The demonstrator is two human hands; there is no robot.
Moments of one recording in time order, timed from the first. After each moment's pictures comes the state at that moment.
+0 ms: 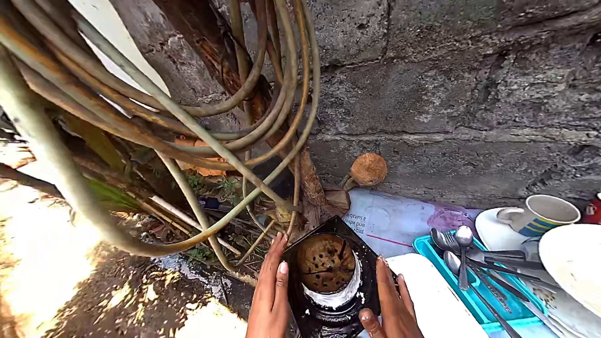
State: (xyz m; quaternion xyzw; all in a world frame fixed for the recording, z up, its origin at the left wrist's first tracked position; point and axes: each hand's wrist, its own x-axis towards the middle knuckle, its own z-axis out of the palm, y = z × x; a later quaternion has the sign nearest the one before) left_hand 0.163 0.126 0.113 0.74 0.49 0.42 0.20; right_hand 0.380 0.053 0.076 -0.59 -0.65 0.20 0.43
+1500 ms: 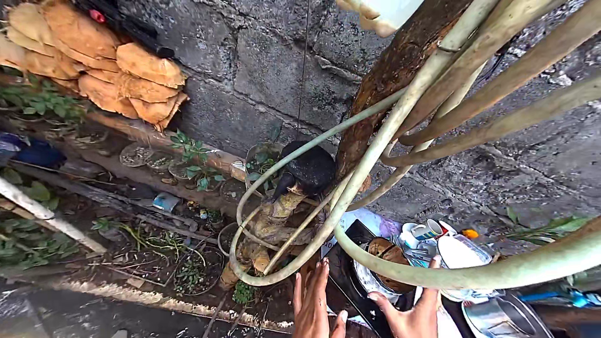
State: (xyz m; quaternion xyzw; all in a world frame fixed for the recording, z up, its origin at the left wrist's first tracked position) left_hand 0.035 0.156 0.038 0.75 0.27 0.44 0.42; right_hand 0.236 0.084 0.082 -0.75 -0.51 -0.20 0.37
